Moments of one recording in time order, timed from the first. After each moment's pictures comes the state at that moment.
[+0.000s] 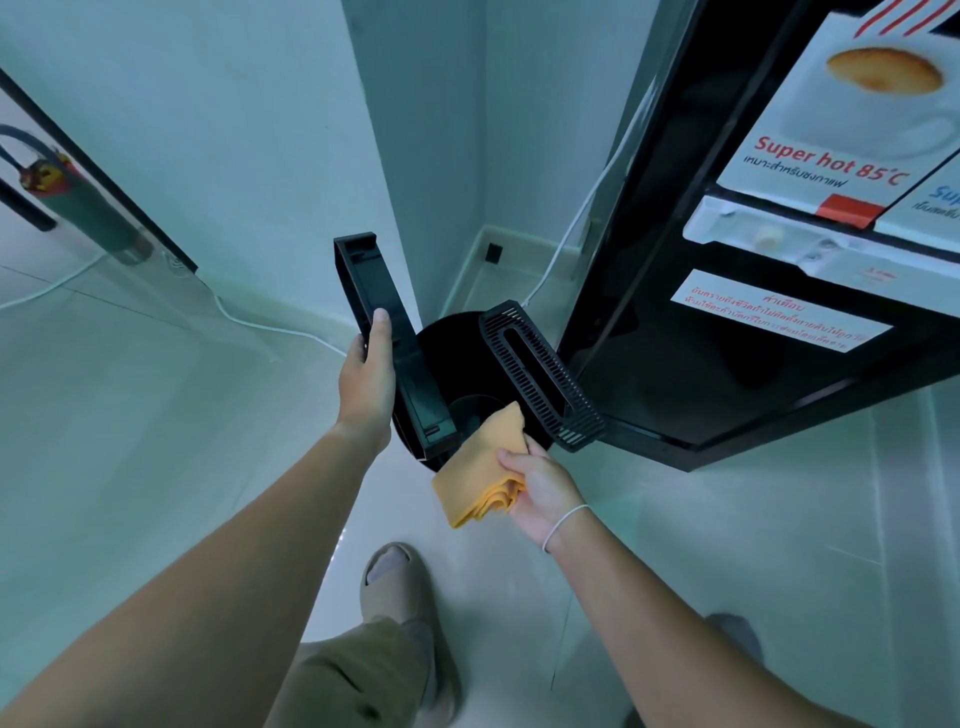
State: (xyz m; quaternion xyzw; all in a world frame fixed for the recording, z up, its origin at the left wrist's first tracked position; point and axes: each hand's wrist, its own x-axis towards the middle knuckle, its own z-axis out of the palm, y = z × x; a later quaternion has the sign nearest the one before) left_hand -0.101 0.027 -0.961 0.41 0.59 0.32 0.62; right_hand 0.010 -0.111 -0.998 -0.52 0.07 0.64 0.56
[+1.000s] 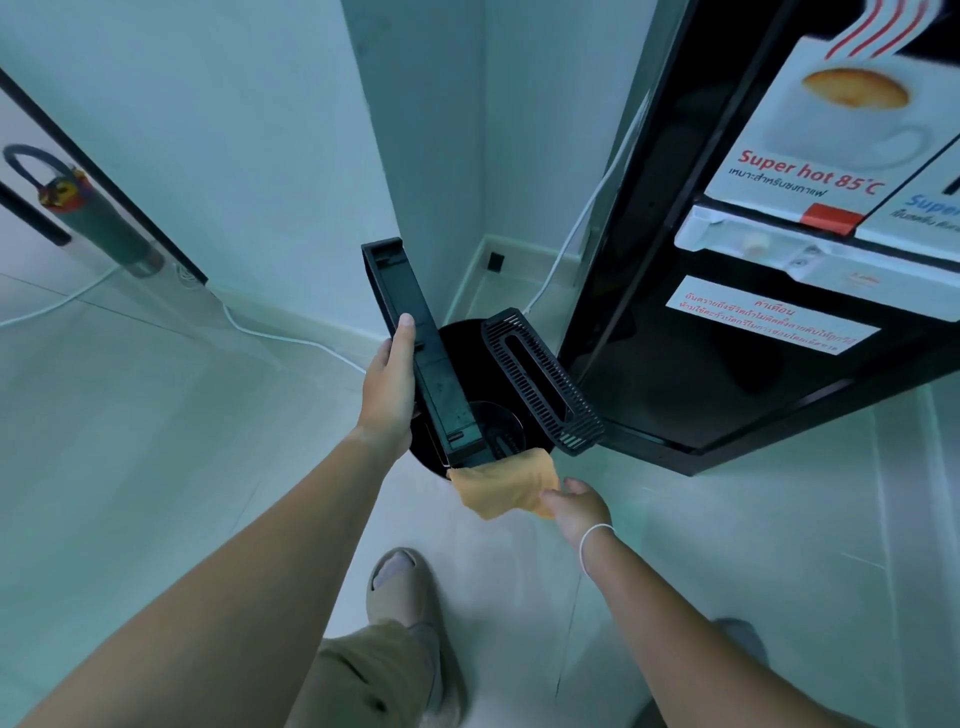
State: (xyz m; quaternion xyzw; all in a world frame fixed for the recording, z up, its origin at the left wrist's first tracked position) left_hand -0.089 0.016 -0.950 0.40 0.56 0.29 0.66; right_hand 0.034 -0.143 -1.031 -0.82 -0.06 0.50 0.27
